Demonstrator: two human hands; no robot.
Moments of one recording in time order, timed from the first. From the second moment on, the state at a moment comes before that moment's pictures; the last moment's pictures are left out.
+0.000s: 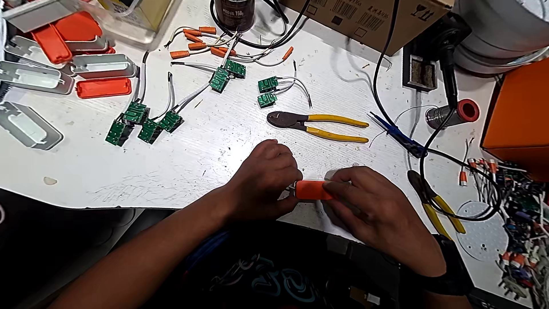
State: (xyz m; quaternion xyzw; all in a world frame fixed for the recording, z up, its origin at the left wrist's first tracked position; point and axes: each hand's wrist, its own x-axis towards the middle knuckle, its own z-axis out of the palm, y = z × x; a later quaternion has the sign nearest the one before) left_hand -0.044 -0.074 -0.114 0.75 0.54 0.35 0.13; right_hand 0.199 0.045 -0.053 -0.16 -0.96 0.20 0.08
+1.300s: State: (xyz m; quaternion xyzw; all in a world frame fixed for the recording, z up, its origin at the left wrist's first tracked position) left_hand -0.039 -0.072 -0.109 0.74 0.54 0.36 0.15; right_hand 0.194 0.063 -0.064 -0.12 -0.94 0.32 0.05
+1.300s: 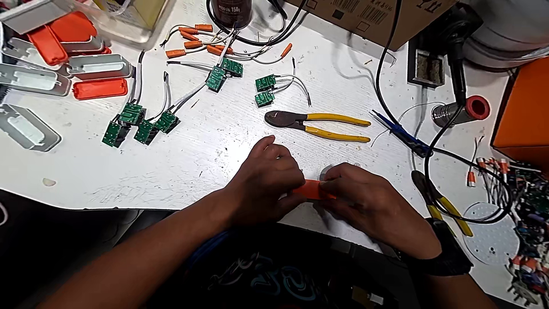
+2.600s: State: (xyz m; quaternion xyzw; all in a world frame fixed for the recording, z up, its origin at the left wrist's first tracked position) left_hand -0.051 -0.072 -0.098 0.79 0.52 0.28 0.13; right_hand 0.160 0.105 -0.040 -0.33 -0.81 0.43 -0.21
